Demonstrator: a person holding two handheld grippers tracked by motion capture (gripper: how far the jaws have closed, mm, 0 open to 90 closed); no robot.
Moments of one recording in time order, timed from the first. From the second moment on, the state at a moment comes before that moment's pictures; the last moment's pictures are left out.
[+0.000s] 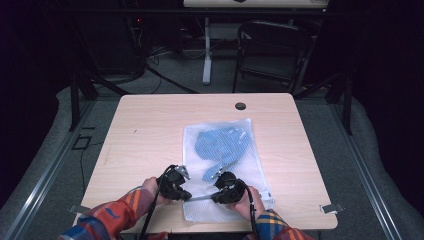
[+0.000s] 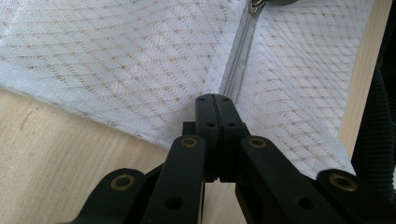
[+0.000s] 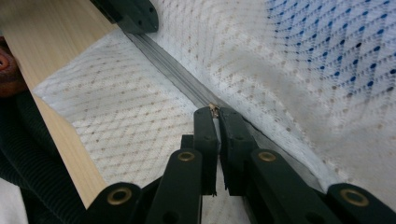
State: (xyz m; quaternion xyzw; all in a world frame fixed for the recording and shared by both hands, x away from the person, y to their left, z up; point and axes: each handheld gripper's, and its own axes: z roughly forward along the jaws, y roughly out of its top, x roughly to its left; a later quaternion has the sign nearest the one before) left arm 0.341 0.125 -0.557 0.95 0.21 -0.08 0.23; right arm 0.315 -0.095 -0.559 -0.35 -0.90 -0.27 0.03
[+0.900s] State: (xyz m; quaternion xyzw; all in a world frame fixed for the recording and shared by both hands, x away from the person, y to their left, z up) left arm 0.341 0.125 -0.558 0.95 0.21 -0.08 0.23; right arm 0.315 -0.114 -0.557 -0.36 -0.89 -0.26 0.02
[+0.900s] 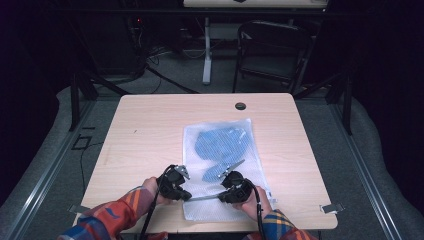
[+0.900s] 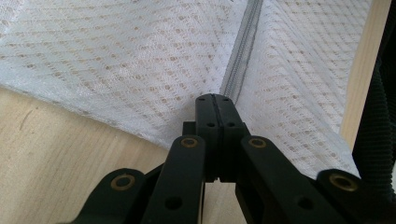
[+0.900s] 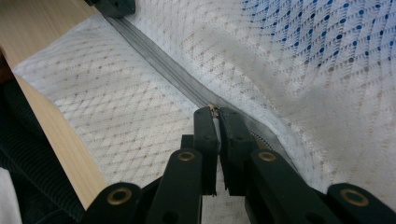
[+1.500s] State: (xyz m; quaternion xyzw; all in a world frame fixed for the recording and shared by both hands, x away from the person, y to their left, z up) left arm 0.341 0.125 -0.558 0.95 0.21 -0.08 0.23; right arm 0.316 -0.128 -0.554 -0.37 -0.90 -0.25 0.02
